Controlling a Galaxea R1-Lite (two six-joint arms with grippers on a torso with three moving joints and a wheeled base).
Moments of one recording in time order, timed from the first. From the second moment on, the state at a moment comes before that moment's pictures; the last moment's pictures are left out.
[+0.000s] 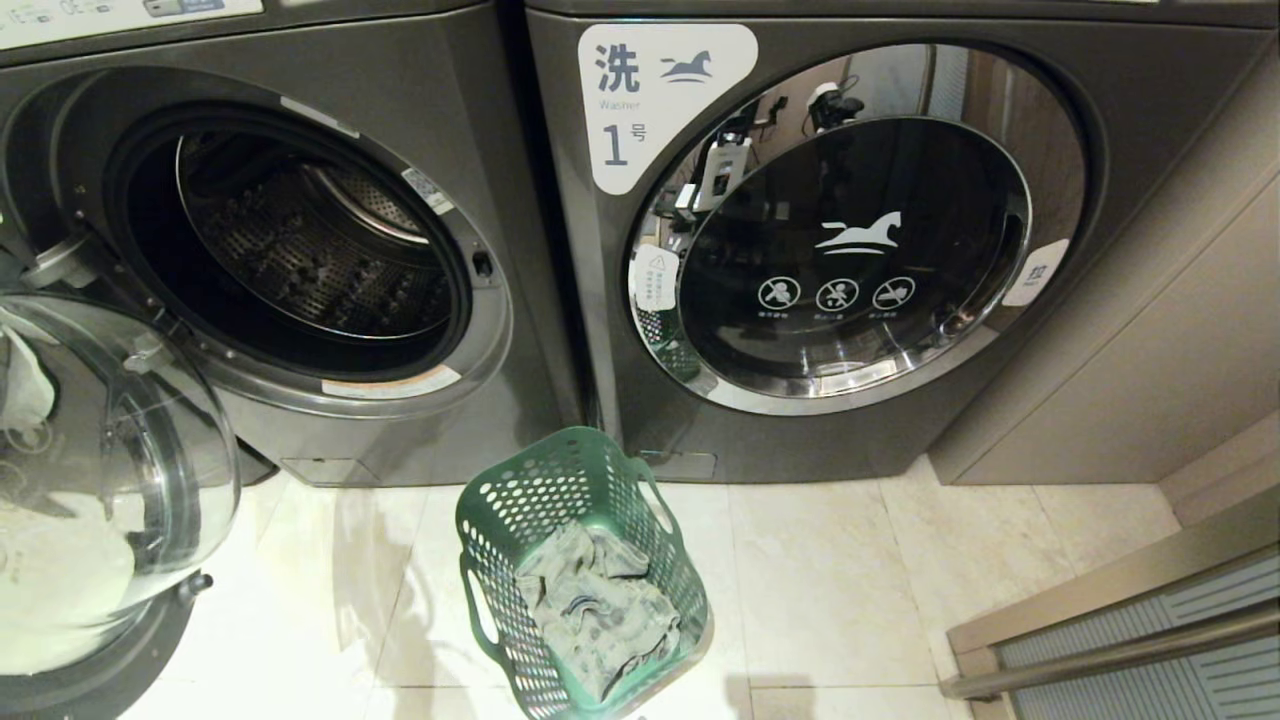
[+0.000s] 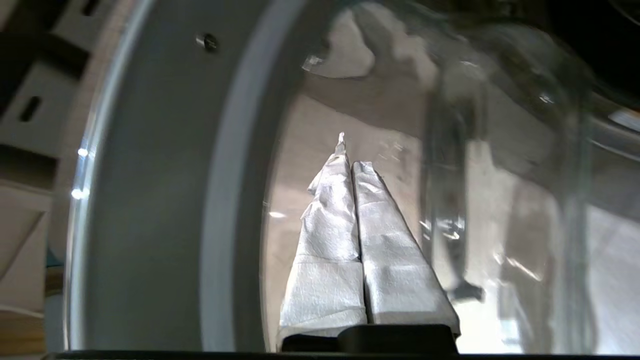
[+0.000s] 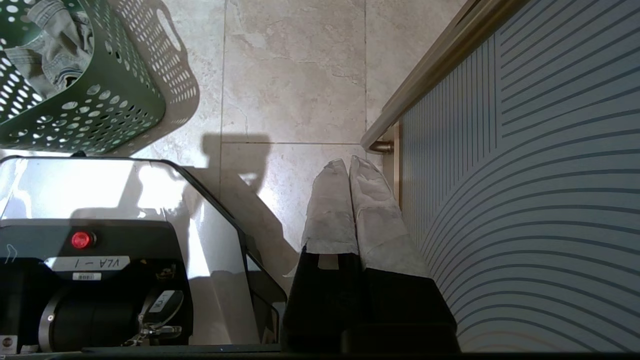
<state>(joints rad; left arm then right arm) 0.56 1.51 -1.08 -0.33 0.30 0.32 -0.09 0.28 -0.08 0.20 0.04 -0.07</state>
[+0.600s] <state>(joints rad) 0.62 1.73 -1.24 -0.46 0.47 0.32 -0.09 0.28 -0.08 0.20 0.04 -0.07</state>
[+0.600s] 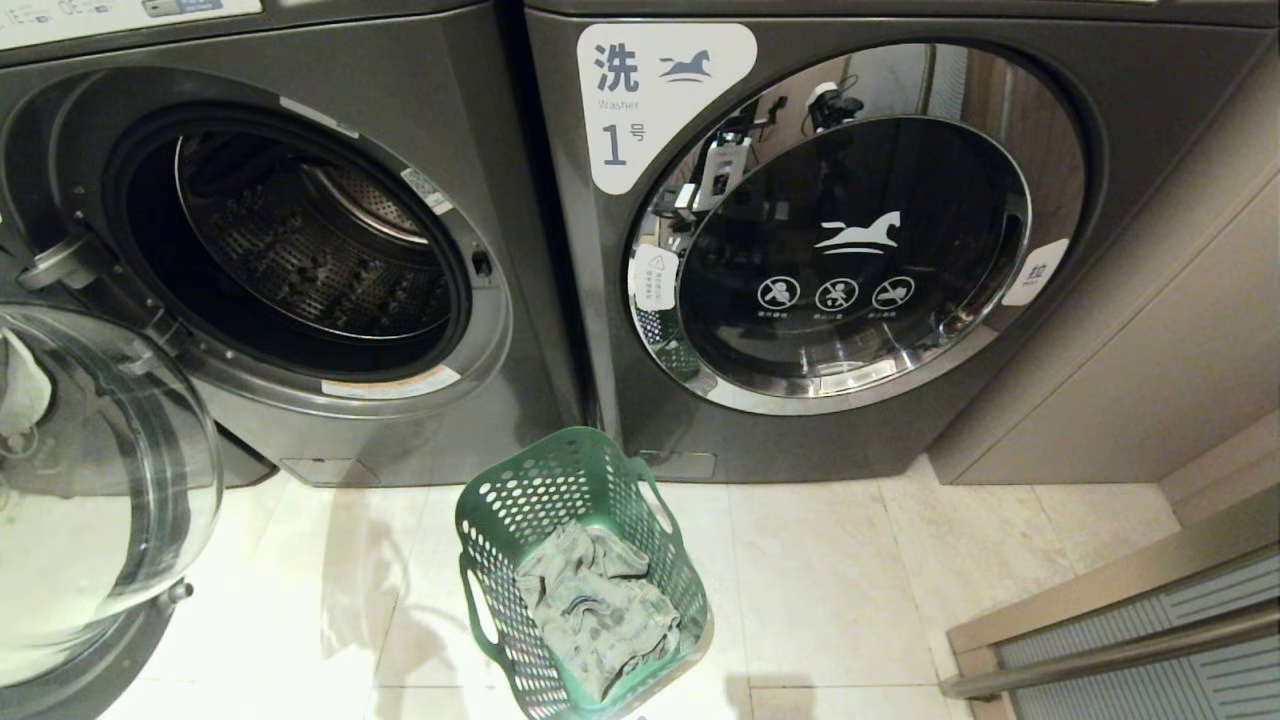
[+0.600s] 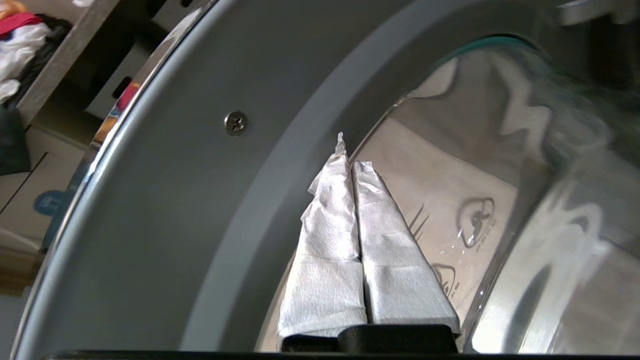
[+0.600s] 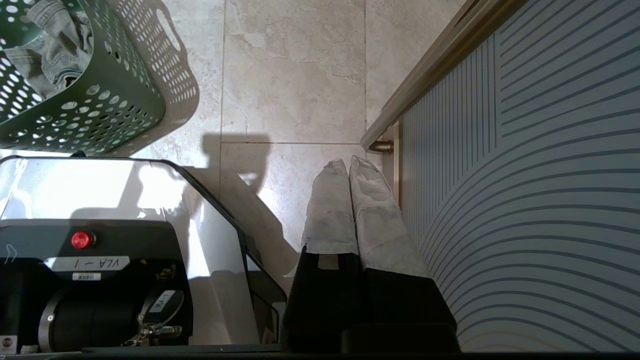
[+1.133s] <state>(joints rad) 0.78 1.97 -1.47 -0.50 0.47 0.31 -0.09 0.28 -0.08 0.20 0.04 -0.07</state>
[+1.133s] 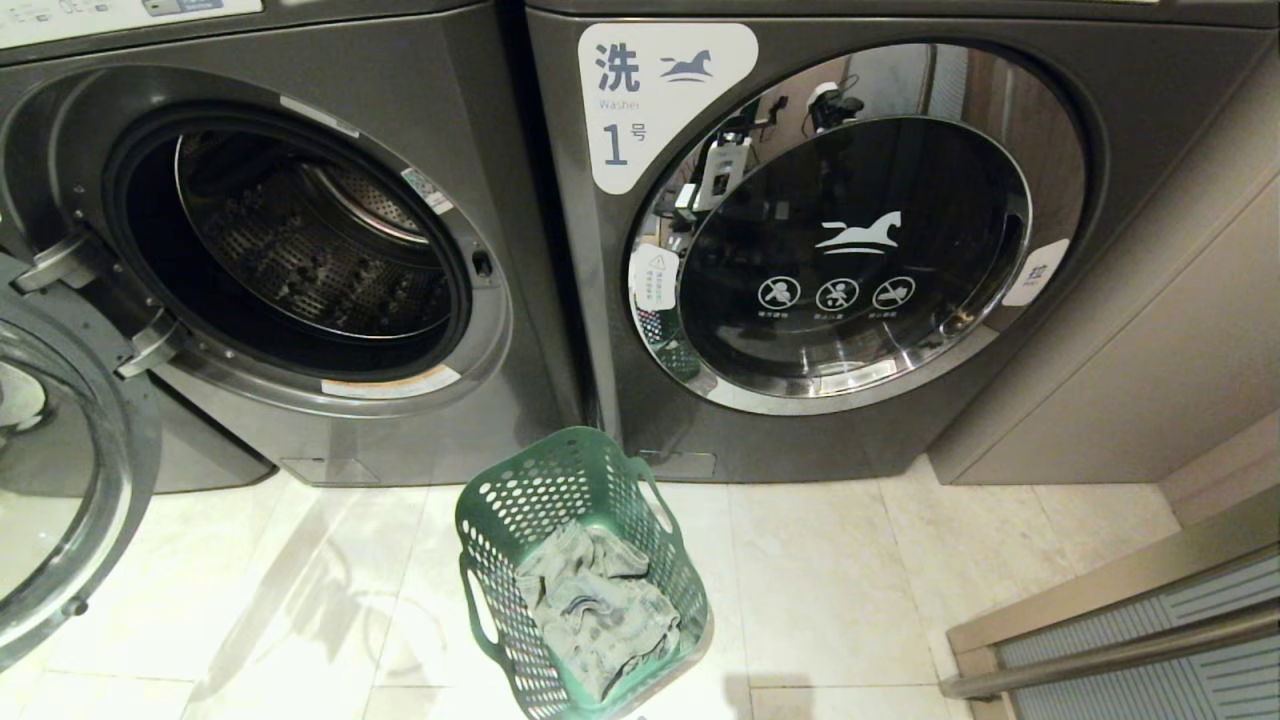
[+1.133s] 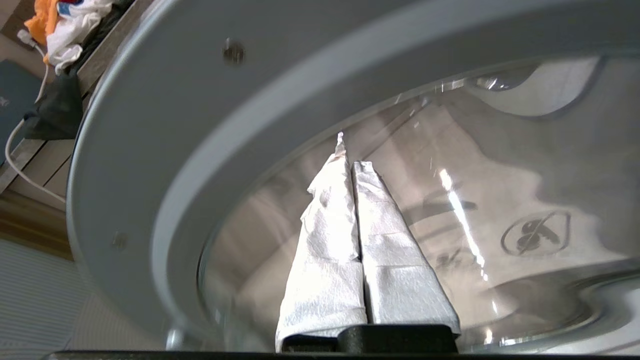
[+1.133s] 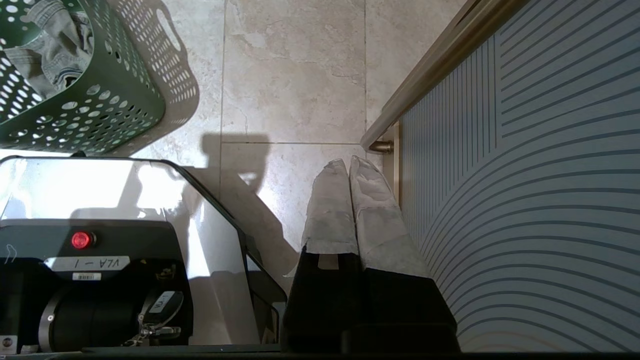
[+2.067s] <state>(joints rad) 0.79 1.98 -1.37 -0.52 0.47 0.31 -0.09 0.28 -0.08 0.20 0.04 -0.07</state>
